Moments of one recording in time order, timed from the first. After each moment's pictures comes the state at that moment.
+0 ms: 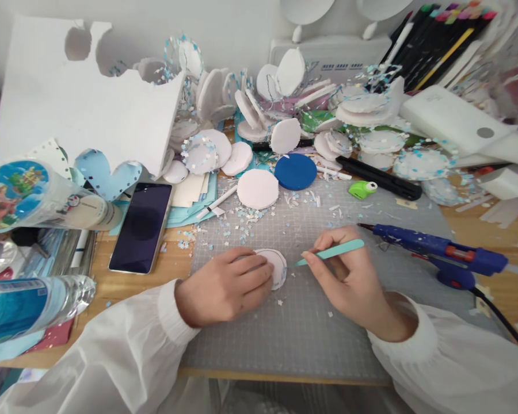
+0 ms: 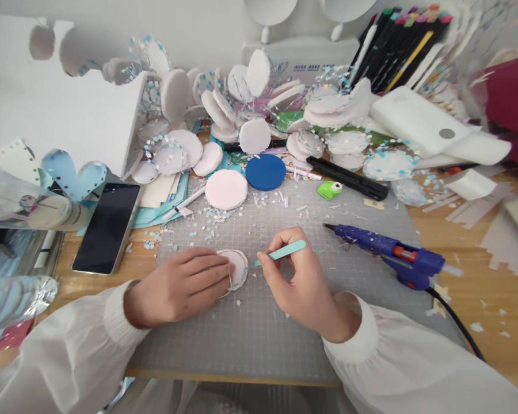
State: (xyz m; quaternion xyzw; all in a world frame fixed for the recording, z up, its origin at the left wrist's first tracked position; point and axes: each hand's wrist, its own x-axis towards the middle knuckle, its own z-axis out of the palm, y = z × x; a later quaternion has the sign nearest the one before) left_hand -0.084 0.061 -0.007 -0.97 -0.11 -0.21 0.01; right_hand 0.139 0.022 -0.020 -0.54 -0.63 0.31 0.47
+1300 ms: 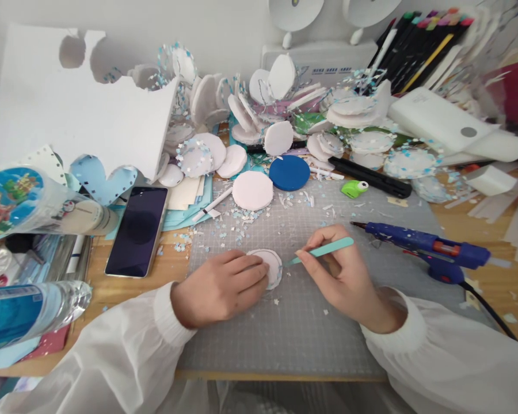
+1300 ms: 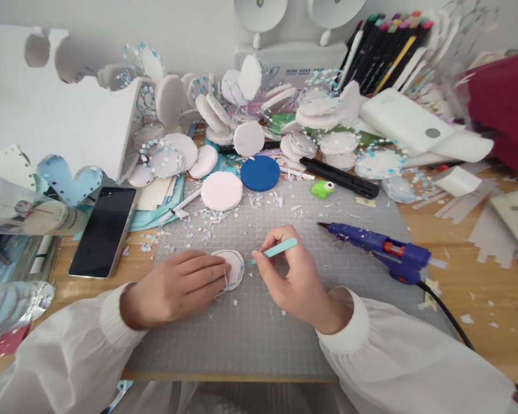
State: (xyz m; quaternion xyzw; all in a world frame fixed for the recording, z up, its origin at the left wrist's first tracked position) left_hand -0.086 0.063 -0.008 -0.97 -0.10 -0.21 0.00; right_hand 0.141 0.023 -0.019 -0.53 -0.63 0.35 0.45
